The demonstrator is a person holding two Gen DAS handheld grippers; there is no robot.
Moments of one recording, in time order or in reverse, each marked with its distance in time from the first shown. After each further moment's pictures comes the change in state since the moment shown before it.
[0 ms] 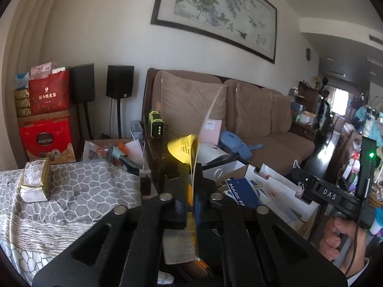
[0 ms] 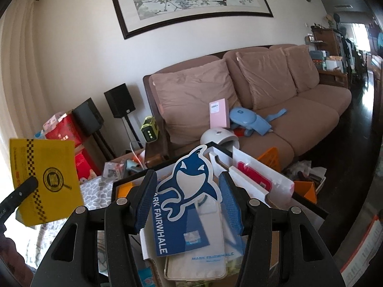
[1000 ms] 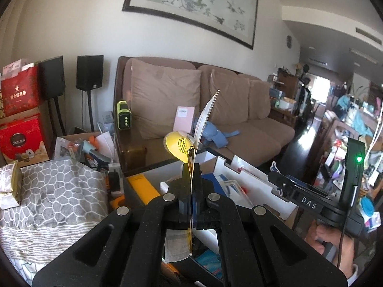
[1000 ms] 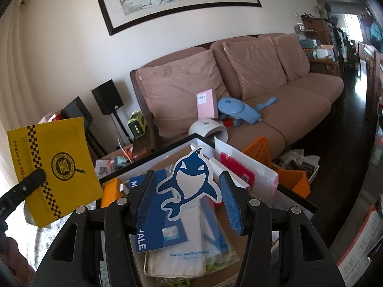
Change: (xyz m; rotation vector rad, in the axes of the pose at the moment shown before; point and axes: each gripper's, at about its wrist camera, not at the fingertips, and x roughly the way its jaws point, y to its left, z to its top) left arm 0.036 -0.052 0.007 0.044 0.085 -0.139; right arm 0.007 -0.029 -0.003 0.046 0.053 -0.046
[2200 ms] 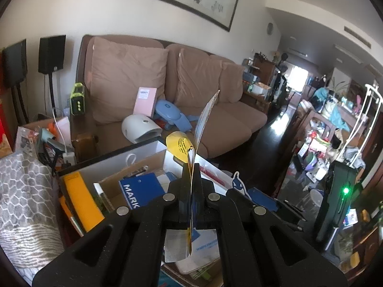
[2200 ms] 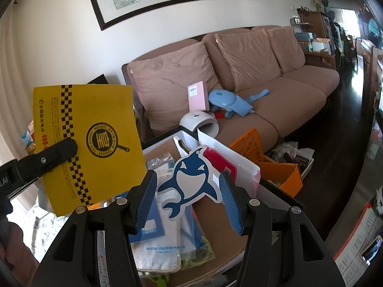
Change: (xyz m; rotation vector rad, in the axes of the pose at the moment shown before) left arm 0.061 -0.064 0.020 -0.024 0.143 -0.200; right arm 0.003 -0.028 0.002 0.014 0.050 -0.028
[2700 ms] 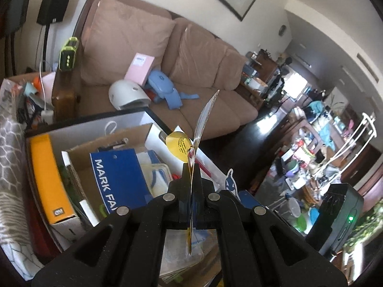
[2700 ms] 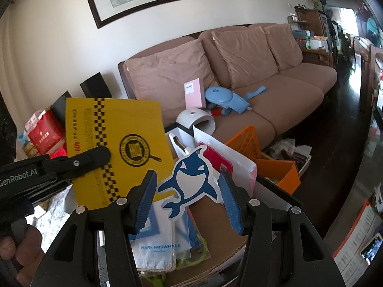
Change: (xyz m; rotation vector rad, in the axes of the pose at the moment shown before) left arm 0.047 0.017 -0.002 -0.200 0.135 -0.101; right arm 0.005 -0.001 -0.003 0.001 0.022 -0.019
